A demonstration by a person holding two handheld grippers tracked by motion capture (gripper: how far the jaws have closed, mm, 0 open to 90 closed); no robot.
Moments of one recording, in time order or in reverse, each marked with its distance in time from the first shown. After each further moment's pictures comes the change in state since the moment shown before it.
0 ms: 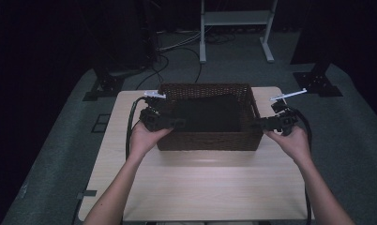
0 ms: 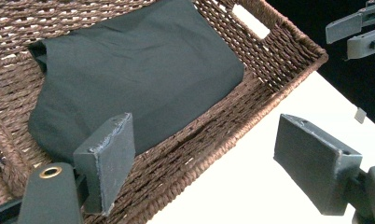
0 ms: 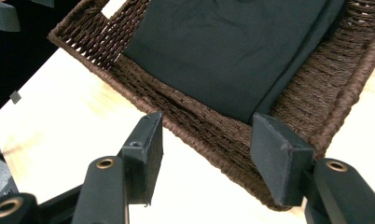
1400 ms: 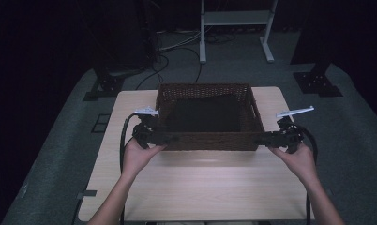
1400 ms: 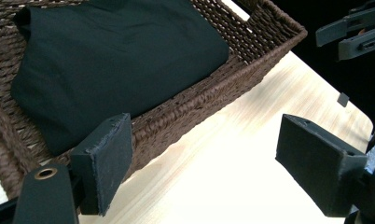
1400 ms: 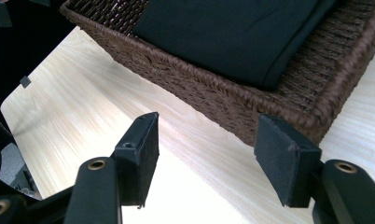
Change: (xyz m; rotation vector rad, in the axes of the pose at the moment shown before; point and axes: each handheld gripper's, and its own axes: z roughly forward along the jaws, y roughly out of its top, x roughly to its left) left arm -0.010 -0.047 -0.017 -0.036 -0.032 0.001; right arm 0.007 -0.048 -0.008 -0.018 0.020 0.003
